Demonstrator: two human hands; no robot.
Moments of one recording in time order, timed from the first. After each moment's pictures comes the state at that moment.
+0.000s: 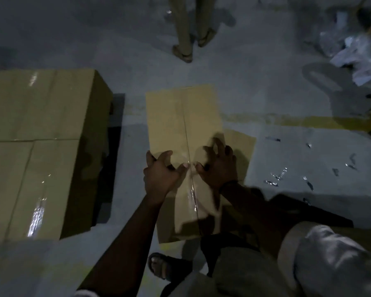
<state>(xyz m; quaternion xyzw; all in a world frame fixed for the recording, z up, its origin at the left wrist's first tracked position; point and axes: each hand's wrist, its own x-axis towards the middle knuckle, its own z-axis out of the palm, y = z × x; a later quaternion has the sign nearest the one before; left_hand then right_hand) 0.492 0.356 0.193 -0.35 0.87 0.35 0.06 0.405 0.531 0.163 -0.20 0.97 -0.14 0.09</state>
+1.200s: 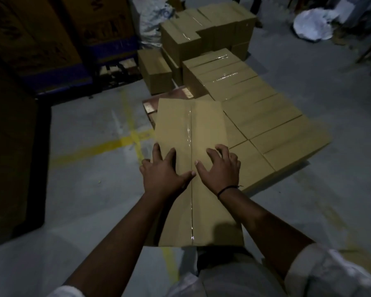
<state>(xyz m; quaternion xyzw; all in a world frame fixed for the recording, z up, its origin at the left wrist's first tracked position) 1.004 -0.049 0.317 -0.71 0.69 0.11 -0.06 0.823 -0.047 0.275 -0.61 0.76 -0.19 0.10</state>
